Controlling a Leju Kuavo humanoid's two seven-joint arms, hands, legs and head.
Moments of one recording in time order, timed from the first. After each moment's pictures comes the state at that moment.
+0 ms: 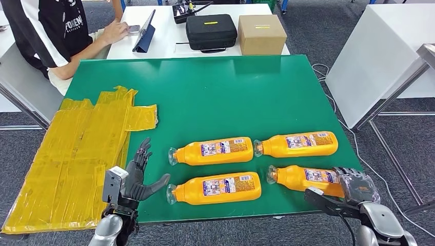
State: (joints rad) left arm -0.16 -0.17 -0.20 -1.14 -0.08 -0.01 -0.45; right arm 0.20 -0.32 -0.18 -1.56 1.21 0.18 0.02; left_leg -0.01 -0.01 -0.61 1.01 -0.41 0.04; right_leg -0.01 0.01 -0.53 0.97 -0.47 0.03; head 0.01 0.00
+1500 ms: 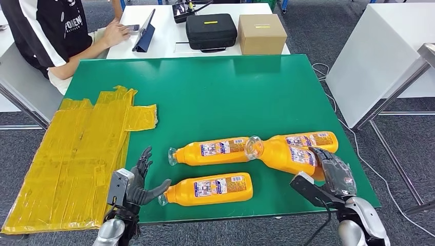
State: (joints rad) left arm -0.17 -0.18 -0.17 -1.05 -0.12 0.01 -0.42; right arm 0.17 -0.17 -0.16 -1.70 0.87 0.00 -0.13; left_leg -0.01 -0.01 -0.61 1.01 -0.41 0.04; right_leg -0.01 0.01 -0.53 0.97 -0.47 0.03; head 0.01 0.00
